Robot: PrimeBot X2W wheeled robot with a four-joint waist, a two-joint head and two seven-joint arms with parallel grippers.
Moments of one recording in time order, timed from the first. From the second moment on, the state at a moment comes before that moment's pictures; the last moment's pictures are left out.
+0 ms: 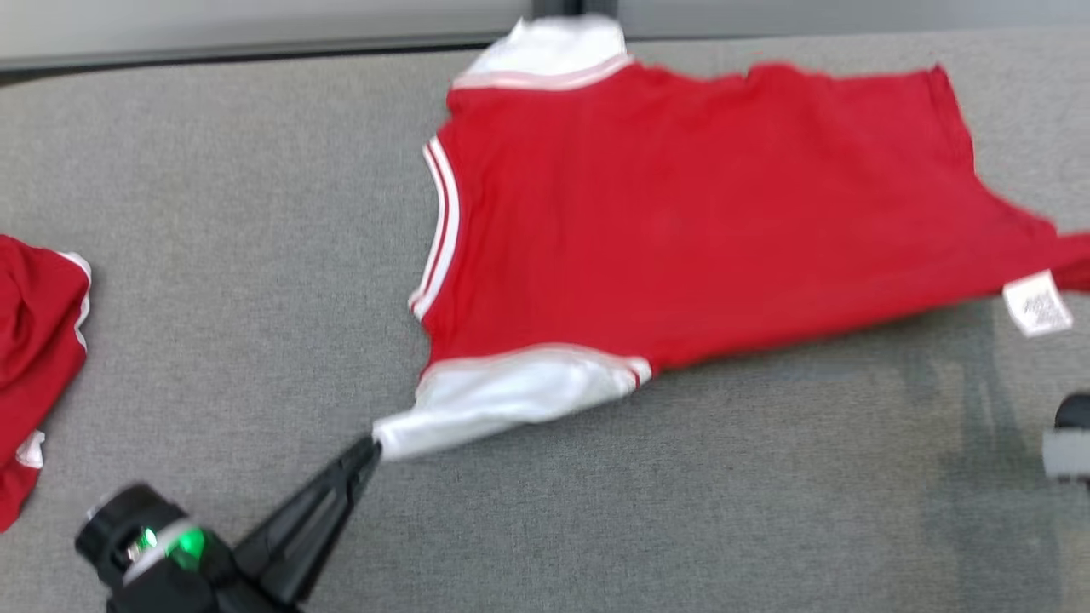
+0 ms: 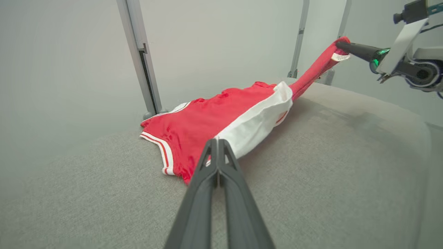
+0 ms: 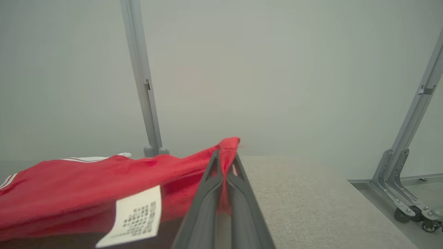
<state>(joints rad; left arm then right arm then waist) 0.02 0.60 -0.41 -0.28 -0.40 -0.12 -0.26 -0.23 -0.35 -0.07 0.19 0.35 0.13 -0.26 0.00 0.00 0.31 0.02</state>
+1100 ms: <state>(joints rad) -0.48 0.56 -0.48 0.04 -0.24 -0.11 -0.22 -0.34 -0.27 -0.05 0.38 0.23 0.13 -0.26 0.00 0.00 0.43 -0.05</state>
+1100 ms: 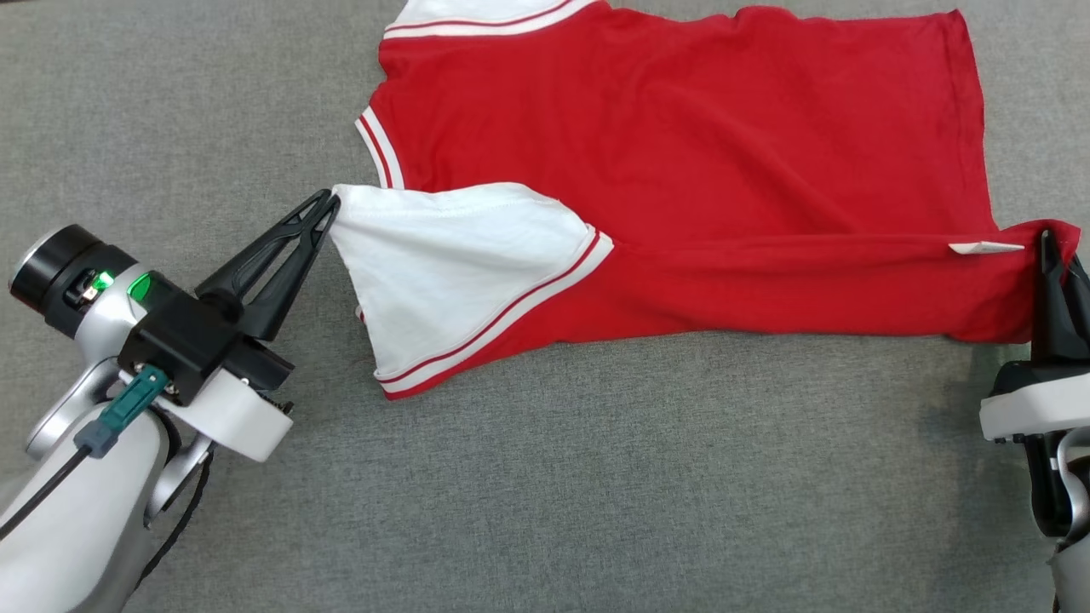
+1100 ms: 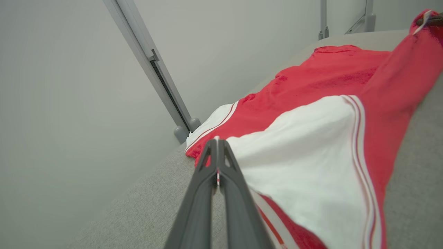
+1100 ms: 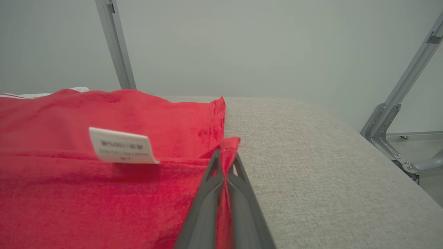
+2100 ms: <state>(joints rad) -0.25 0.45 -0.53 0.11 -0.28 -0.08 -0.24 -0.25 -0.19 -0.18 0.28 0.18 0.13 -0.26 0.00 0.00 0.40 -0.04</state>
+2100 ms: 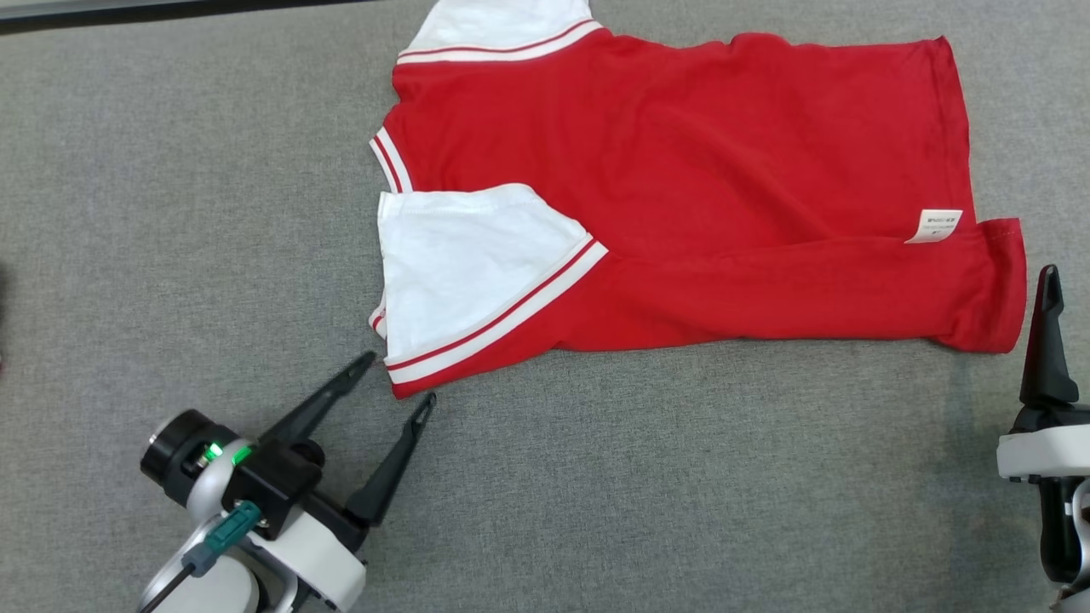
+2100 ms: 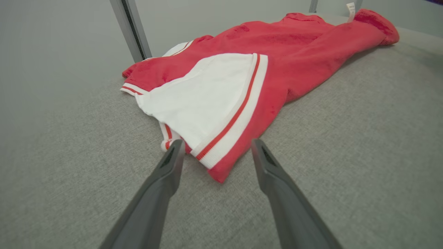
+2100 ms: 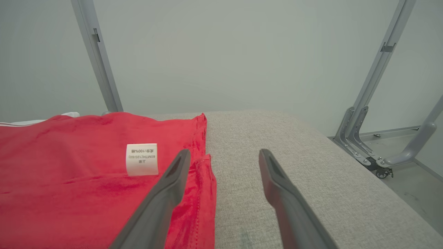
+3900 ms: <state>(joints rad) 0.00 0.63 -0.72 -0.25 -0.40 0.03 0.02 0.04 -0.65 0.25 0.35 0.68 0.13 -0.26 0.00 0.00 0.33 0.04</state>
